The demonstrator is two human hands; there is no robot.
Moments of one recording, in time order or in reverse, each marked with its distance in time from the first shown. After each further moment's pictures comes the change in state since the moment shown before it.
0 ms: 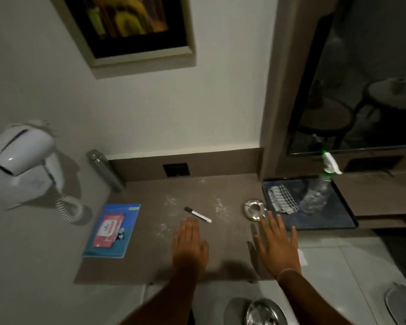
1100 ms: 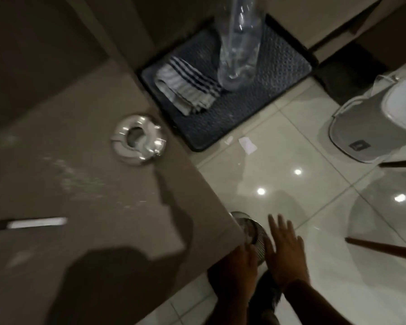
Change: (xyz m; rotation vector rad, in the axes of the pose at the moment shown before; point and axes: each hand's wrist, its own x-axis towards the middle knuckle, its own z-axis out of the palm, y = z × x) left_hand -0.053 0.086 0.432 -0.138 -0.509 0.279; right_hand -0.103 0.171 0.345 0.403 -0.238 0.765
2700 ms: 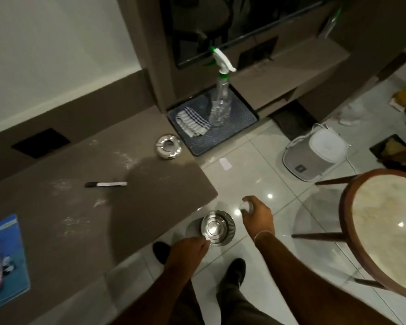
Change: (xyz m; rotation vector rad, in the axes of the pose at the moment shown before) left_hand -0.168 0.019 -0.235 0.149 -0.162 0.285; right_hand -0.168 -0.106 -0.198 0.301 0.198 0.014
